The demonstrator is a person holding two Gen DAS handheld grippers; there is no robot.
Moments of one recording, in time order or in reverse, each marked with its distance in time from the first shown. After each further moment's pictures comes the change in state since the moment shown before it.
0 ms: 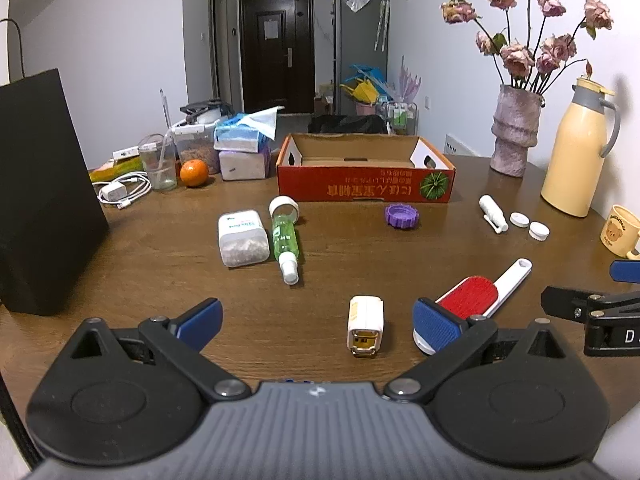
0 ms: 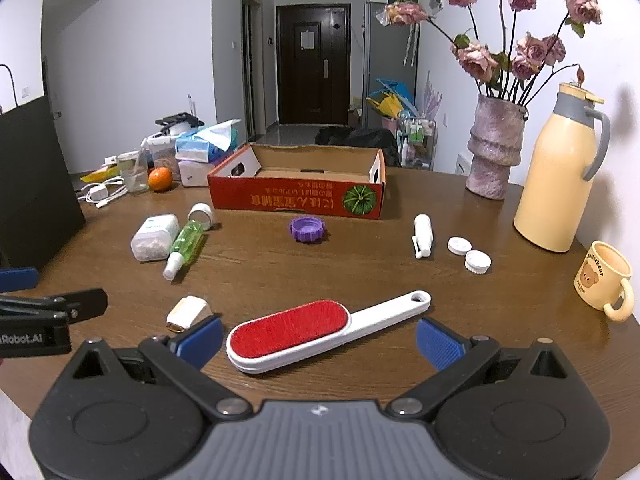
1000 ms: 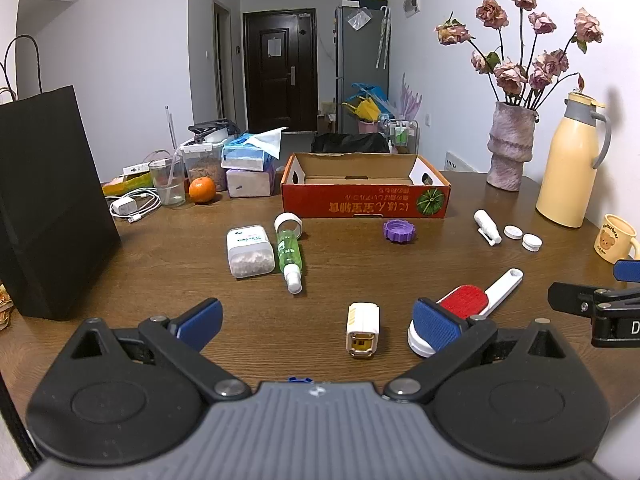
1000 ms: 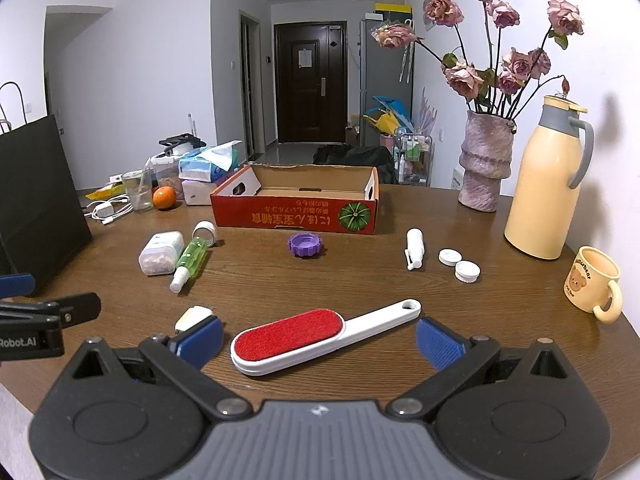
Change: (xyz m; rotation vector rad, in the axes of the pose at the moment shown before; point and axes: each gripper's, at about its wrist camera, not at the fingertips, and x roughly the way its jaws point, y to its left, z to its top) left arm -0.036 -0.002 -0.009 -0.001 -0.068 0.013; right arm -0.030 -0.004 -0.008 0.014 -0.067 0.002
